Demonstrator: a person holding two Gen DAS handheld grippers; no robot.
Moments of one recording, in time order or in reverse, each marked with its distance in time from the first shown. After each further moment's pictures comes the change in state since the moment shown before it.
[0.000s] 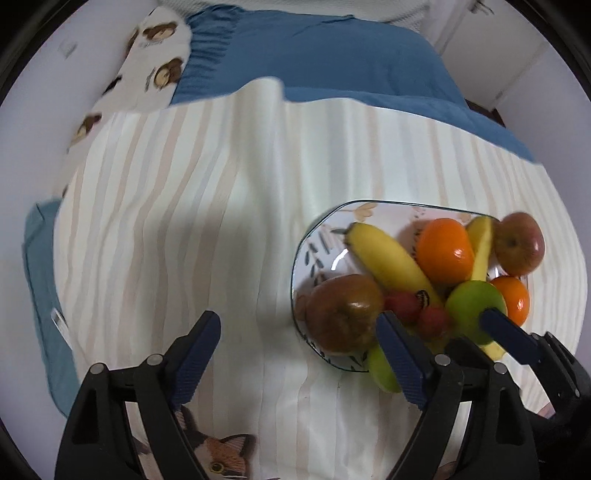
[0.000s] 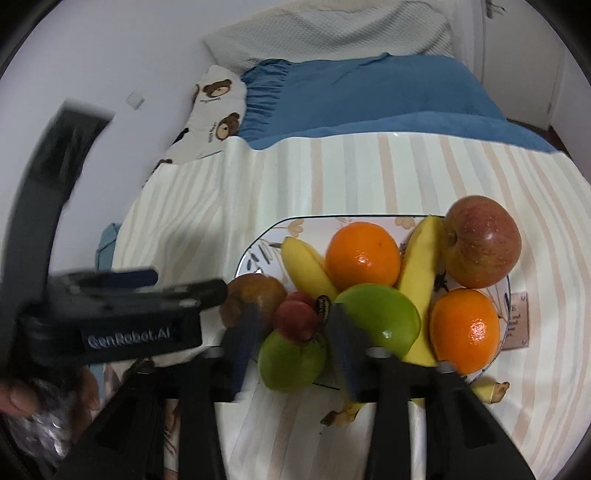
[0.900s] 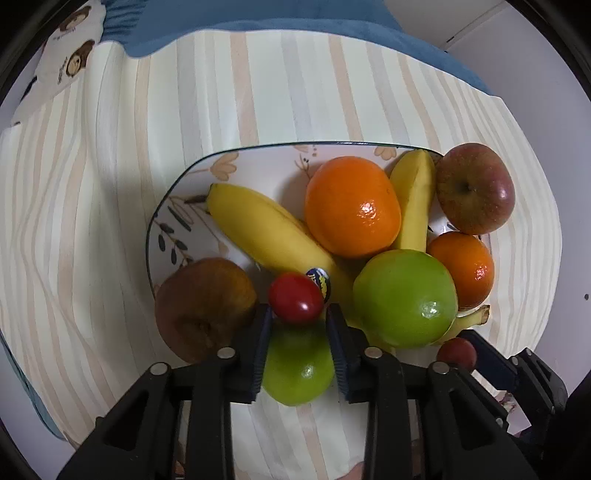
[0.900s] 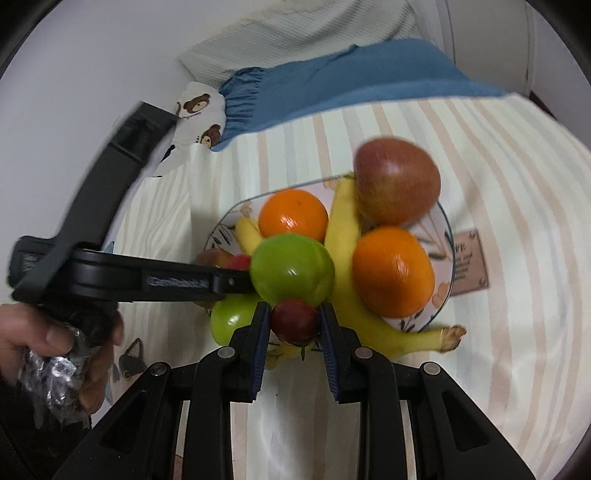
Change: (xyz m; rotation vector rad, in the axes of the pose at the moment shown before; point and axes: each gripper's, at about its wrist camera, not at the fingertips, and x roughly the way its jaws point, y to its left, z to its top) left arm 0.052 -0.091 0.008 0.157 0.223 -0.177; right arm -0.032 -0.061 -0.041 0.089 -0.019 0.001
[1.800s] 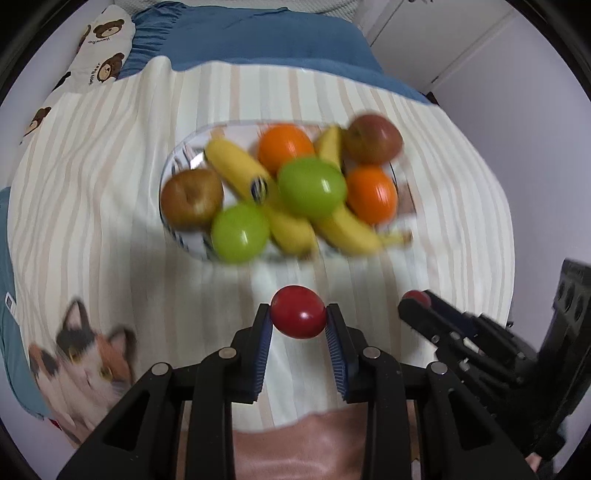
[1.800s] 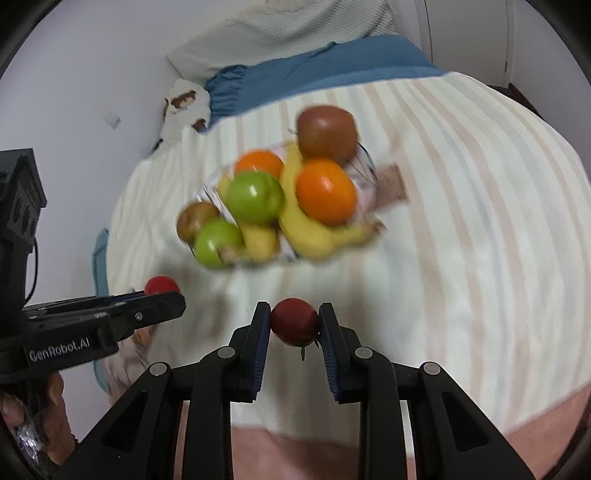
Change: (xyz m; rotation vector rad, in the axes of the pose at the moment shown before) left arm -0.081 -0.040 -0.129 -0.048 -0.213 -0.043; right arm -0.061 -0.028 -0.059 0.051 0.015 -0.035
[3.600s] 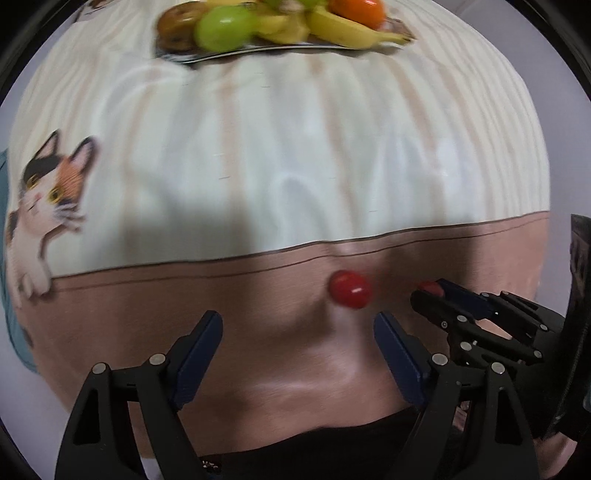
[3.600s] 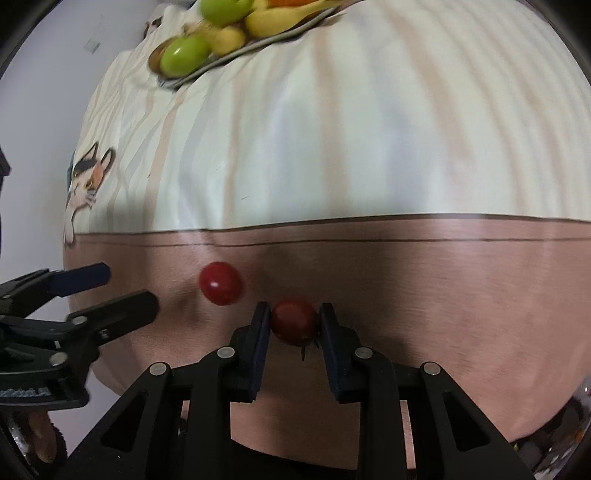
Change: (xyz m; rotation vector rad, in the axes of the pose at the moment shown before) left arm 0.072 -0.020 -0.172 0.064 0.185 0.100; right arm 0.020 -0.030 -0.177 -0.009 0.294 -0.094
